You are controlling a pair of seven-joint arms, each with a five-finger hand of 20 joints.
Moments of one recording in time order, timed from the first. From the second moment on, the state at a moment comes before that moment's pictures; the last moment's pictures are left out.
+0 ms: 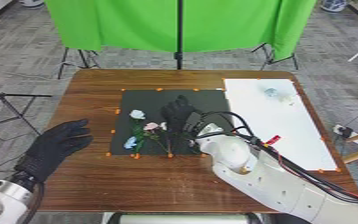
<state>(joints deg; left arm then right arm) 128.7 -63.7 -113.1 -121.6 44.9 -14.0 -10.3 -57.1 -58.8 25.1 -89.2 -141.1 11.2 10.5</state>
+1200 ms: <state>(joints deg) 129.2 -63.7 -113.8 -121.7 45.0 -14.1 -10.3 -60.4 -54.1 39.0 -93.1 -135.3 8.4 17.4</state>
